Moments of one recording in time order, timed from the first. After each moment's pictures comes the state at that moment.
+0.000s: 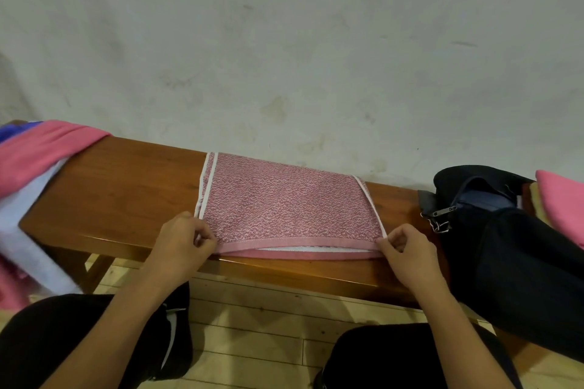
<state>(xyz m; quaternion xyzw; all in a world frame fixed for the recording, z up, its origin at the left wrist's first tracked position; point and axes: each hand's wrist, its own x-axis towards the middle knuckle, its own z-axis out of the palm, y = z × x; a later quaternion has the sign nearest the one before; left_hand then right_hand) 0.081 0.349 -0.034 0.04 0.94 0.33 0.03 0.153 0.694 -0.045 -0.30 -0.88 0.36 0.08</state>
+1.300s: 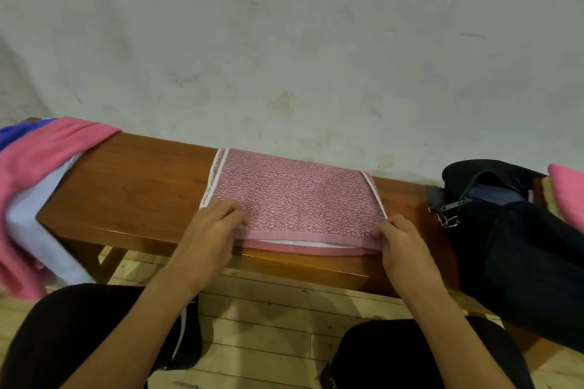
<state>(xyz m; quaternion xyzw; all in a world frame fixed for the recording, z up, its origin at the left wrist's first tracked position) 0.083 0.358 -0.053 0.28 0.93 0.23 -0.09 0.160 0.675 -0.051 -0.14 -0.98 0.13 0.08</state>
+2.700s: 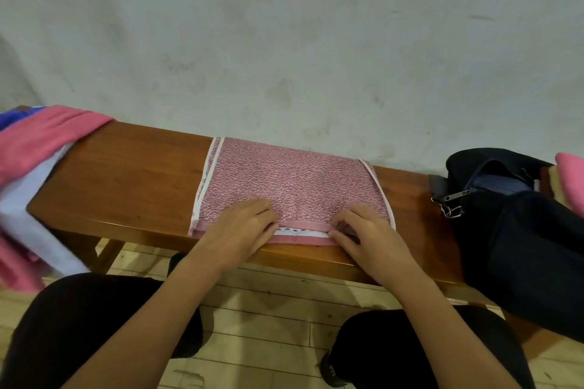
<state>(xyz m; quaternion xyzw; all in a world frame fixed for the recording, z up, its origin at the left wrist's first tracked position) 0.064 0.395 -0.077 0.42 0.88 0.18 -0.12 0.142 0.652 -0.058 0.08 -0.98 0.17 0.08</state>
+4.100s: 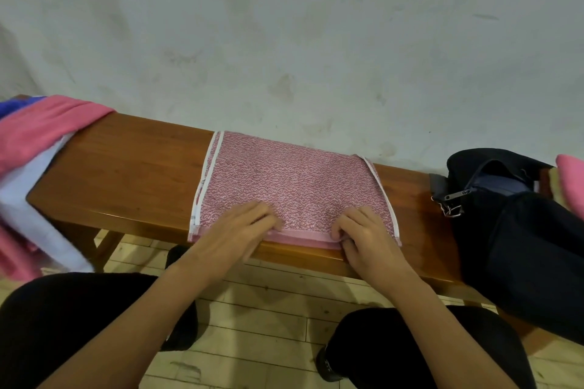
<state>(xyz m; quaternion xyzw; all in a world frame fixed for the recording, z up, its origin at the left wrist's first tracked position) 0.073 0.383 -0.094 0.48 0.84 0.22 -0.14 0.148 0.650 -0.072 0.15 -0.96 0.19 0.13</state>
